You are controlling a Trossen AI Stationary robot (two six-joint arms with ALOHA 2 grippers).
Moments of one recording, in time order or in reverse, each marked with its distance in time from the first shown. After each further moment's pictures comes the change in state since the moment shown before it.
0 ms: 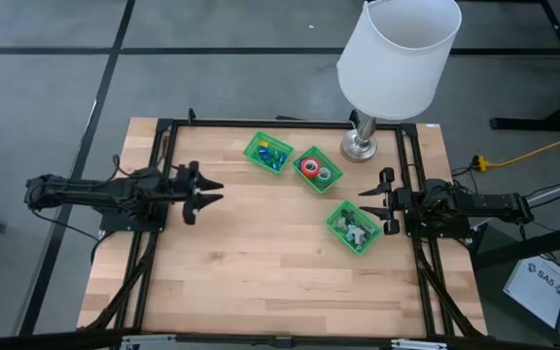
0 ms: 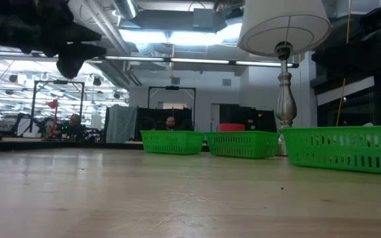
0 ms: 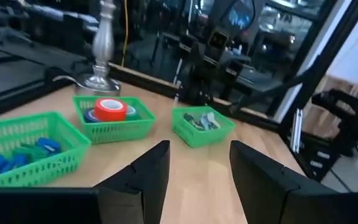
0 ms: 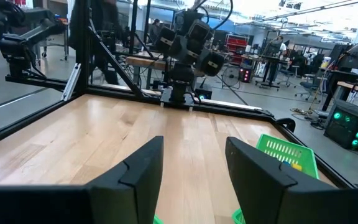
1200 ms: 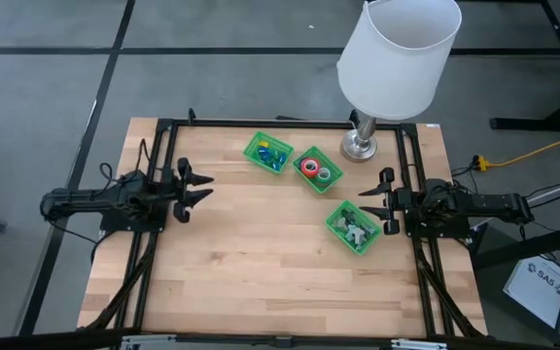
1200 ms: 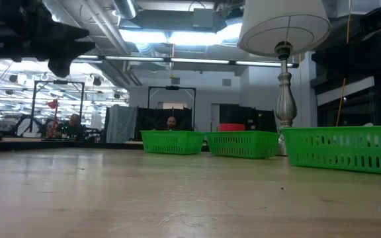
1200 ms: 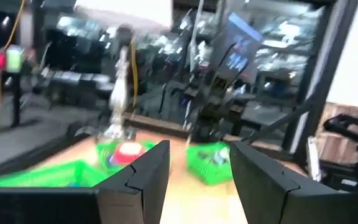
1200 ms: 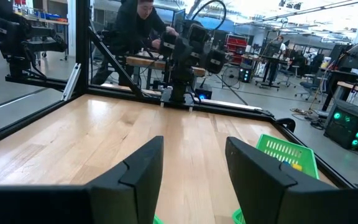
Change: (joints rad) left arm 0.029 -0.365 -0.156 0.007 -0.035 0.137; right arm 0.000 0.000 0.000 0.000 0.000 0.000
